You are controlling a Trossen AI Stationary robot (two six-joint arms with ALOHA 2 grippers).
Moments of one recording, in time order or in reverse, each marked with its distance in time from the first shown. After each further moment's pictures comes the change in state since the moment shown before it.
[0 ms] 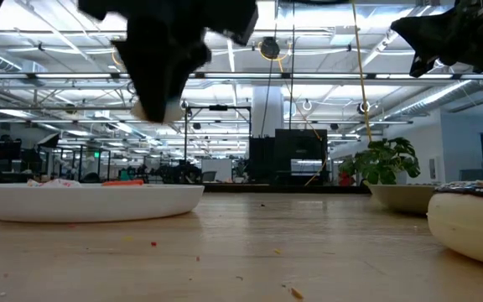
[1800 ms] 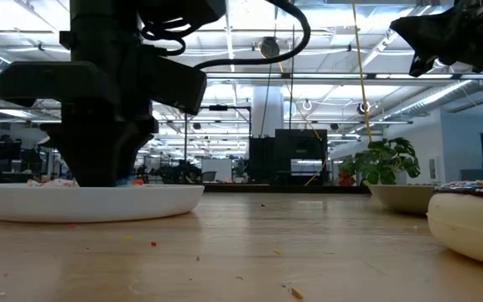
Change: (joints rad) left arm -0.043 -0.185 -0.591 0.620 0.134 -0.206; right arm 0.000 0.016 0.000 0.019 0.003 -0.002
